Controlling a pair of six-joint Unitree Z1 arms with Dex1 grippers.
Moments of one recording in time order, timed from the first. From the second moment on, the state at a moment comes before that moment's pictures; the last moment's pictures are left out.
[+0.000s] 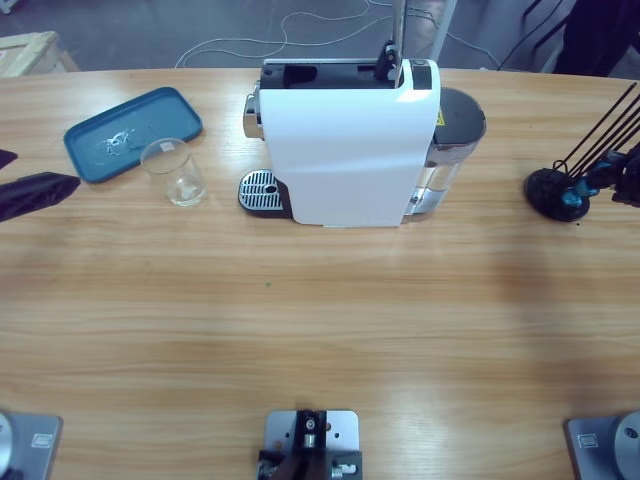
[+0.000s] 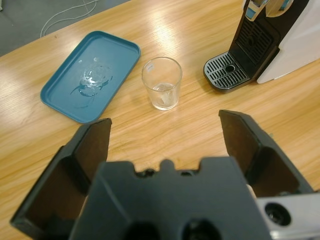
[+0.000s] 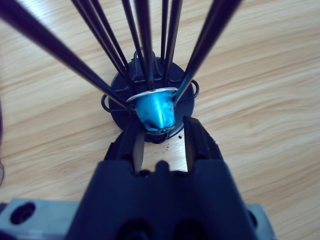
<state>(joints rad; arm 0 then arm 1) -0.81 1.03 -0.62 0.20 0.31 -0.12 0.15 1.56 -0.68 0.08 -0.28 0.38</state>
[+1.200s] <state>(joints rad) -0.81 1.03 -0.62 0.19 0.31 -0.12 0.17 1.30 -0.94 0.41 -0.28 0.35</state>
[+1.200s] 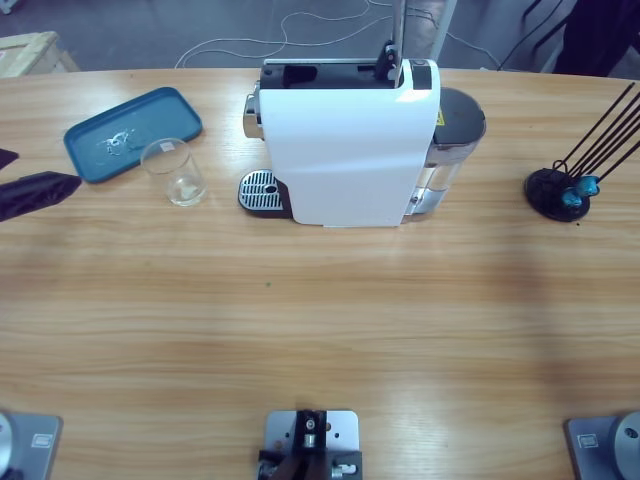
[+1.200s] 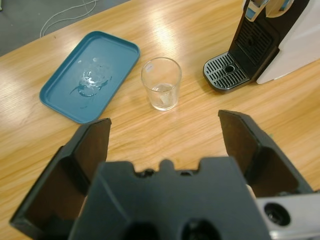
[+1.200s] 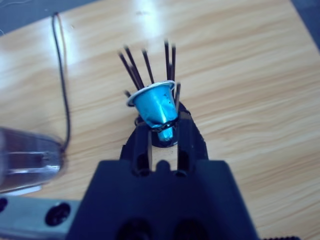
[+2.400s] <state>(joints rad) -0.81 1.04 -0.62 0.18 0.30 -0.12 0.91 1.82 -1.87 0.94 0.11 -0.46</state>
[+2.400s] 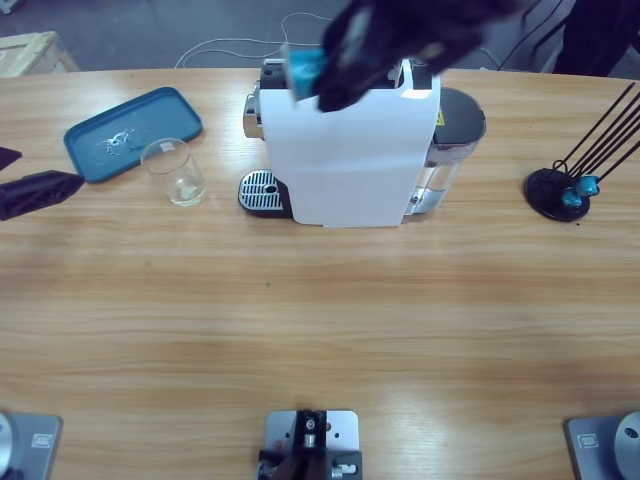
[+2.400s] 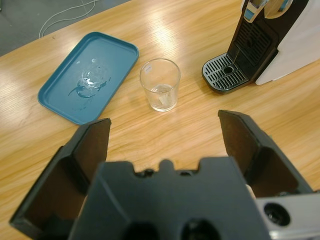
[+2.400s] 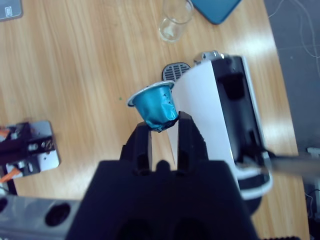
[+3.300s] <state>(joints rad) -0.81 1.05 -0.62 0.18 0.30 -0.12 0.84 2.01 -2.03 0.94 -0.03 -0.46</state>
